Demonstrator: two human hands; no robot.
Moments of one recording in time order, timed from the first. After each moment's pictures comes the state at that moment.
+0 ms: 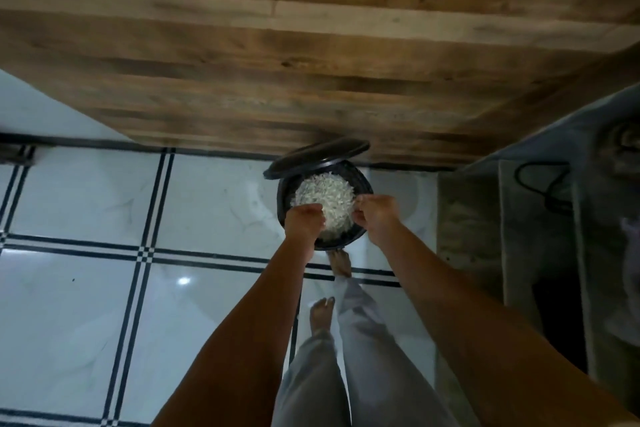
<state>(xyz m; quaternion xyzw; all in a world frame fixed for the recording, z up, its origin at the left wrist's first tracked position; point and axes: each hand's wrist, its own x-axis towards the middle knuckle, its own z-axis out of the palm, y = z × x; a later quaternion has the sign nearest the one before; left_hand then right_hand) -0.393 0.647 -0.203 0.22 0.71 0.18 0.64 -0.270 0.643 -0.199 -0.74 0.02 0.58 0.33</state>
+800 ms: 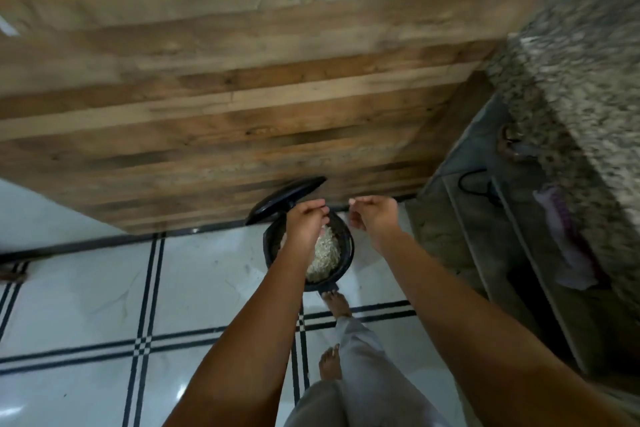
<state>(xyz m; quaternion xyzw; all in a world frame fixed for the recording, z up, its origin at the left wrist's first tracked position) -0.350 0.615 -0.096 0.34 0.63 0.24 0.66 -0.240 0.581 -0.105 -0.72 -0.08 0.47 0.50</state>
